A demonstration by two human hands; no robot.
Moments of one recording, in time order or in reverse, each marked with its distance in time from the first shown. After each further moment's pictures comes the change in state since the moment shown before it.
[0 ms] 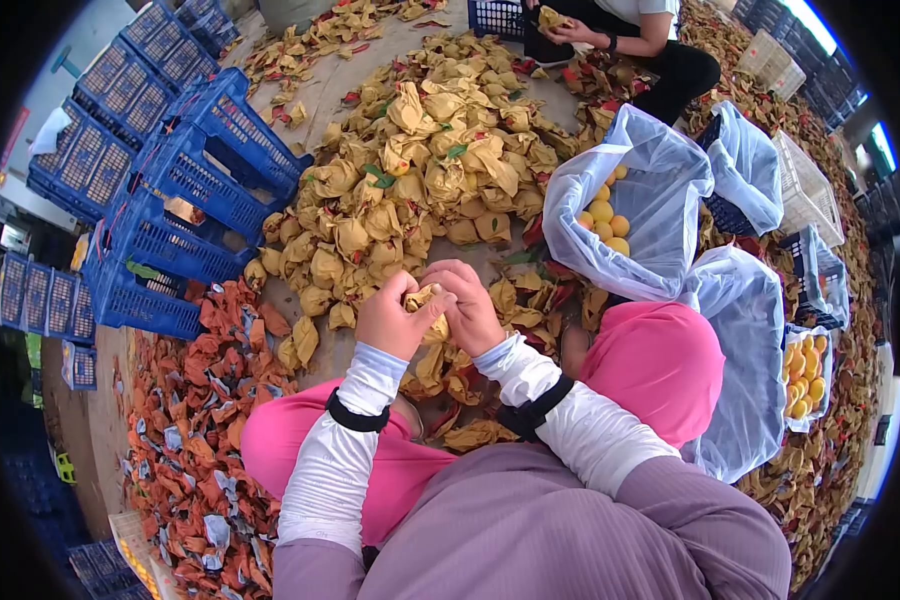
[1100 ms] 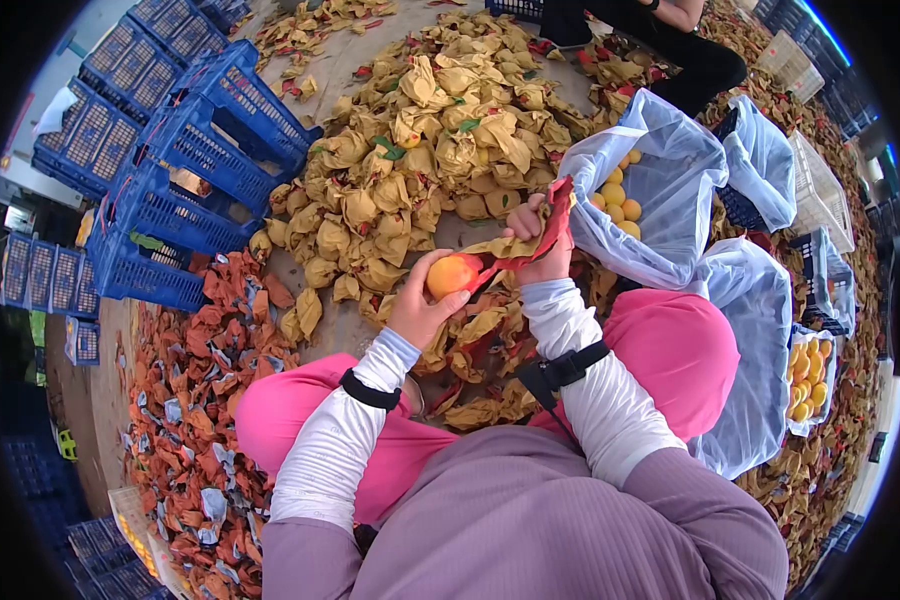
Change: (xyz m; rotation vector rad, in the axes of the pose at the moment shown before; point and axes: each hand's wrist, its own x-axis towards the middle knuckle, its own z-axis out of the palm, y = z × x) left_hand -0.023 -0.030 0.040 -0.855 -0.279 -0.115; right_hand 0.014 0.045 -0.053 1.627 0.274 0.362
